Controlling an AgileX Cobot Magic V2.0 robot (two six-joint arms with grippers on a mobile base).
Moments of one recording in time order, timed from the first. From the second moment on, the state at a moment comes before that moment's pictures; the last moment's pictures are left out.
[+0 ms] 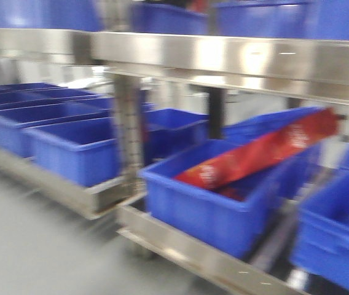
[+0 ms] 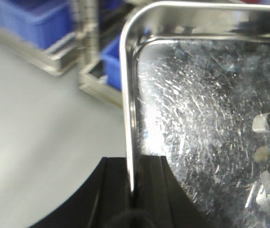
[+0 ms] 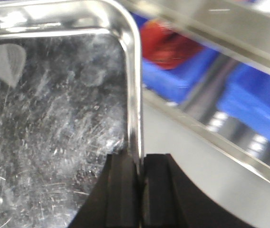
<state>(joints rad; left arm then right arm) -0.88 1.27 -1.45 0.58 1.11 -0.89 0.78 1.27 -1.47 -0.43 1.20 0.85</state>
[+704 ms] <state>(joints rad) -0.88 1.27 -1.45 0.58 1.11 -0.89 0.78 1.27 -1.47 -0.43 1.20 0.85</state>
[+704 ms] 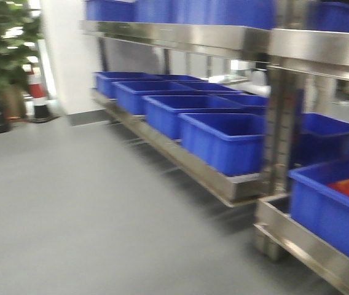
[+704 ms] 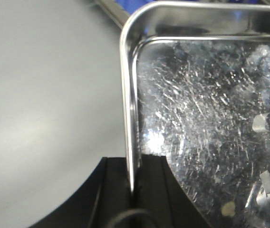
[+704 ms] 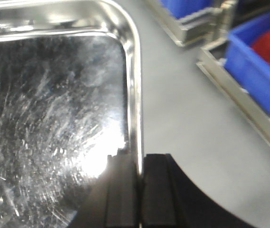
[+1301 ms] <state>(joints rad) -0.88 1.27 -1.45 0.58 1.11 -0.89 0.78 1.27 -1.47 -0.43 1.20 0.85</state>
